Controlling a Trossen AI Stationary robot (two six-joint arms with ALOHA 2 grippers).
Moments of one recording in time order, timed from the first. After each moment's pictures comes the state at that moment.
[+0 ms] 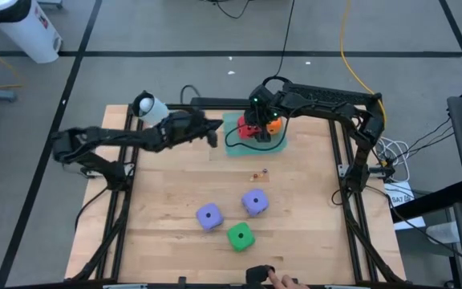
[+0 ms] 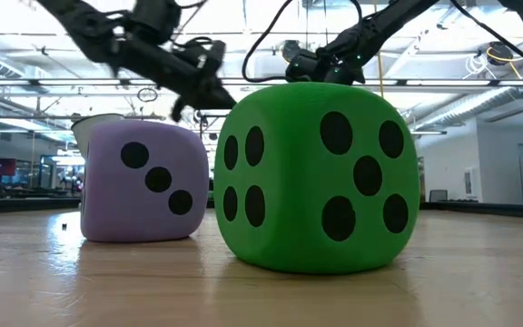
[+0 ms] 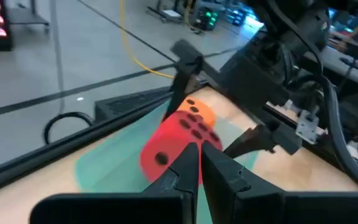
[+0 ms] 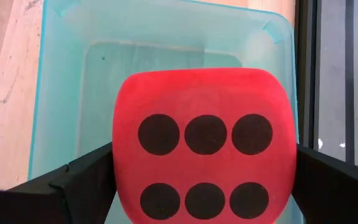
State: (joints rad) left arm 0.37 1.44 0.75 0.45 -0.12 -0.37; right arm -0.56 1.84 1.40 -0.55 -0.16 -0.69
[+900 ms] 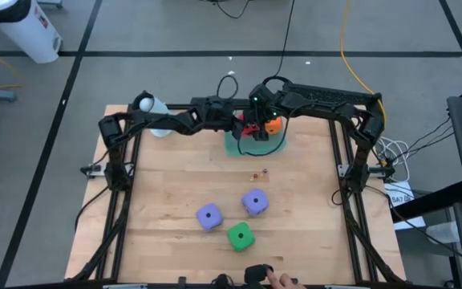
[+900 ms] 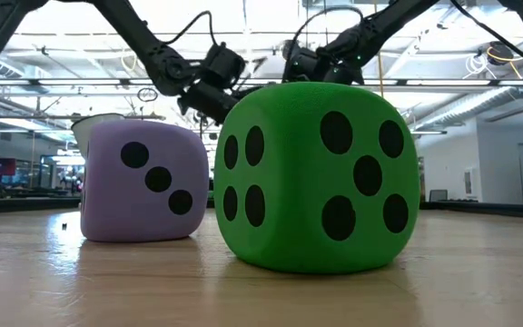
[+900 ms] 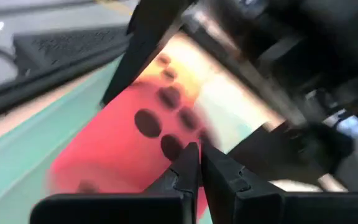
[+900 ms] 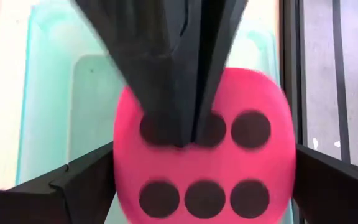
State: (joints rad) left arm 0.48 1.91 1.15 0.33 0.25 -0.45; right arm -0.56 1.84 1.40 -0.50 -0.16 -0.64
